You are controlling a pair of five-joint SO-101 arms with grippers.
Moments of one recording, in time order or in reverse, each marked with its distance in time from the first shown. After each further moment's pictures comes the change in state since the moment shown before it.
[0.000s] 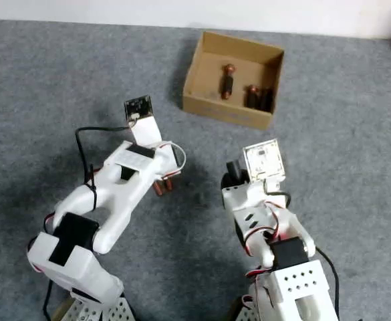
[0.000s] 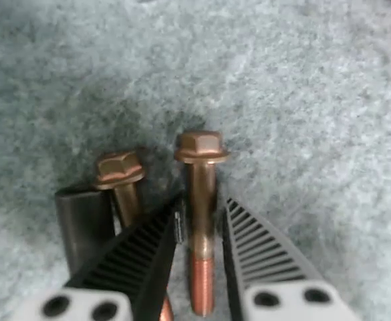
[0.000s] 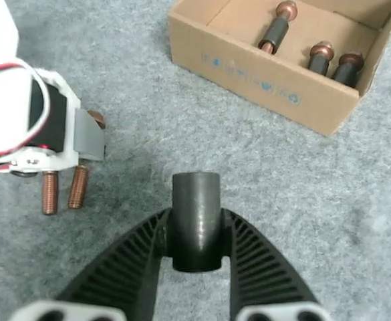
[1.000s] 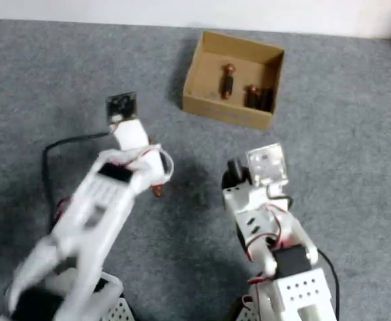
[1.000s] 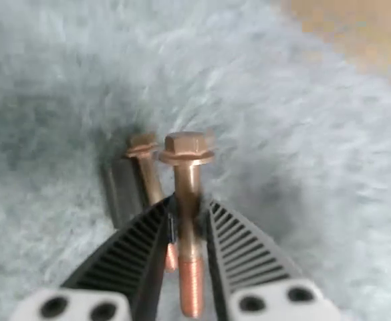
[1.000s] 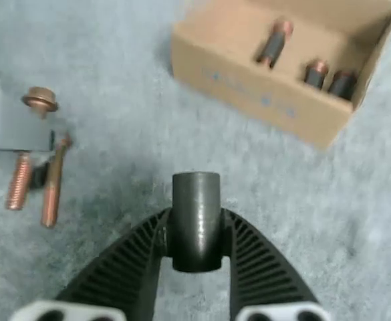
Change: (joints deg) left arm -0.4 -37.1 15.7 5.5 -6.2; right arm 0.0 -7.4 2.1 0.3 0.0
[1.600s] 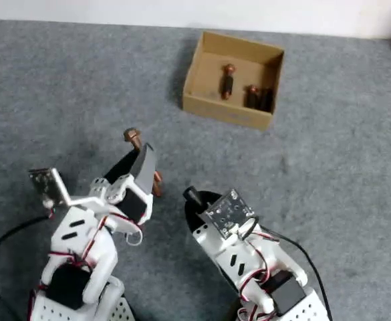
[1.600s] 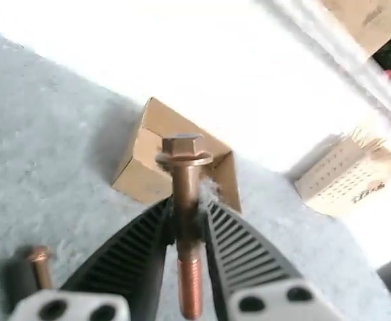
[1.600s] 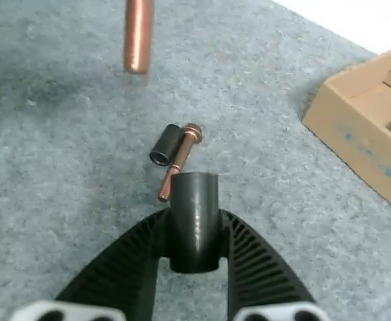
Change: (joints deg) left arm 3.2 -72.4 28.0 -0.1 9.3; right arm -20.2 -24.5 9.2 10.2 6.8
